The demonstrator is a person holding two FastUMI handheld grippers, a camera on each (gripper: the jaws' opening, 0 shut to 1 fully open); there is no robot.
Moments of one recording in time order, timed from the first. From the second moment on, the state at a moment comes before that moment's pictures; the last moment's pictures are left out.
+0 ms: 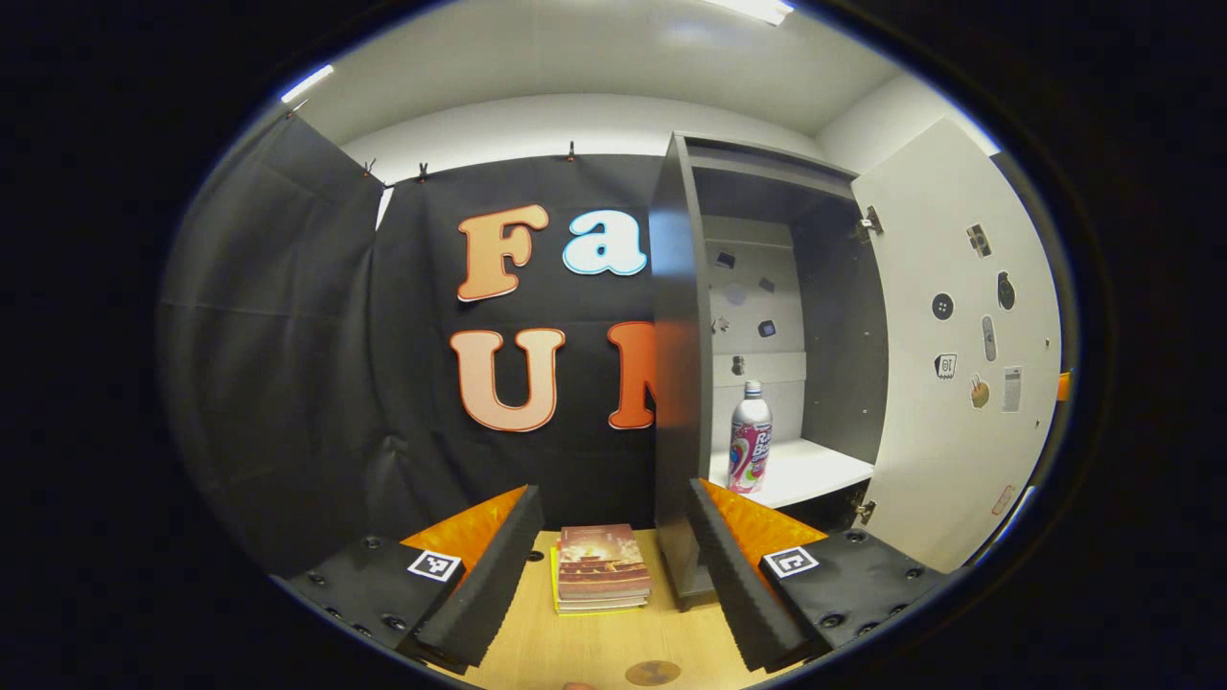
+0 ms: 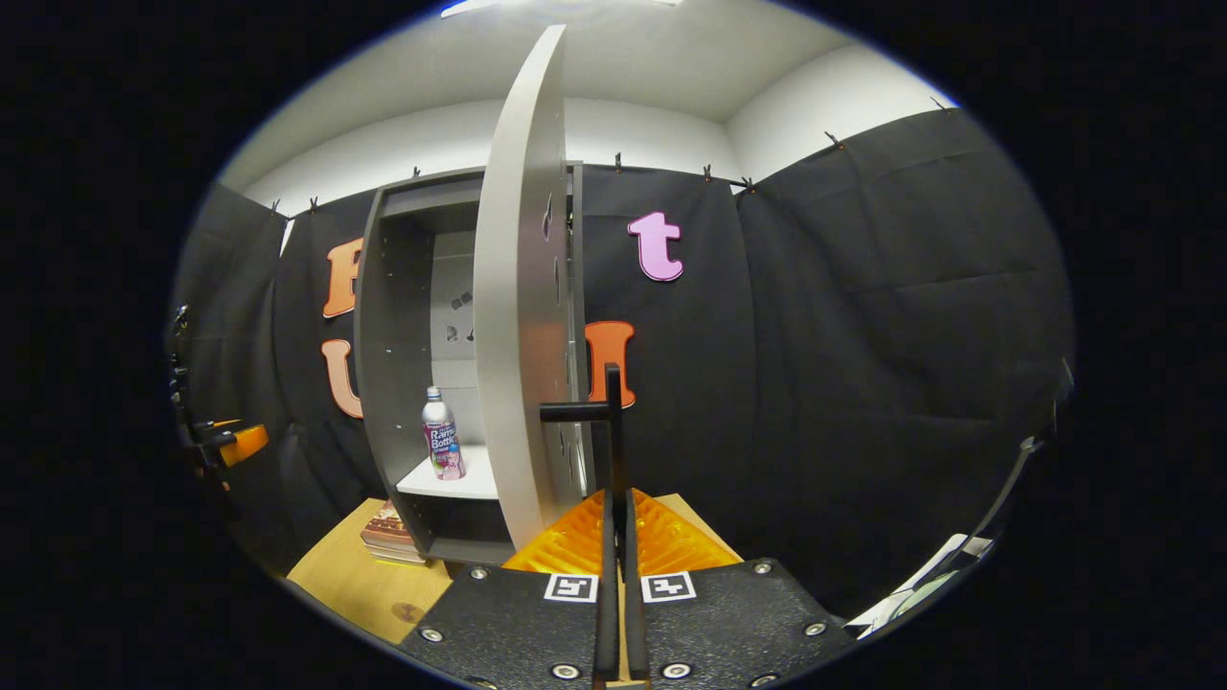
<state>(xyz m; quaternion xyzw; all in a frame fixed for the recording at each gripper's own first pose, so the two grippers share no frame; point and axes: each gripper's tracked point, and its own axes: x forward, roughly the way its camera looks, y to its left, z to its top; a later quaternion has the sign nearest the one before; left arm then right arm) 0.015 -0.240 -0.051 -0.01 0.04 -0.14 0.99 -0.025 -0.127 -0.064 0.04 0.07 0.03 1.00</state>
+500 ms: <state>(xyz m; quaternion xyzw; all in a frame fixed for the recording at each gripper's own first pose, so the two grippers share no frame) 0.041 -0.340 -0.062 -0.01 0.05 -0.18 0.98 -0.044 -0.175 -0.071 0.04 0.09 0.00 1.00</state>
